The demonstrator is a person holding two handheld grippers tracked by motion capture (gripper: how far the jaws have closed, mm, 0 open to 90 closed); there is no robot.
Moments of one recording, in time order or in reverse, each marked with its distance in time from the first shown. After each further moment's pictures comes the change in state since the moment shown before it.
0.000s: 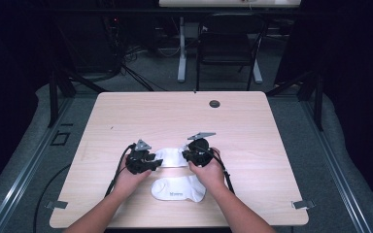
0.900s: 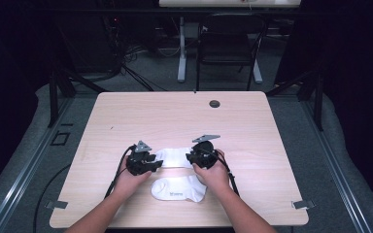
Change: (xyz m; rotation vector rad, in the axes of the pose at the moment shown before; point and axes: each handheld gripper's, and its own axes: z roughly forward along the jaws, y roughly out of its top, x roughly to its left) left arm -0.002 -0.003 -0.001 -0.006 -0.002 0.009; right arm -0.013 -0.012 0.002 0.001 -0.031 -0.014
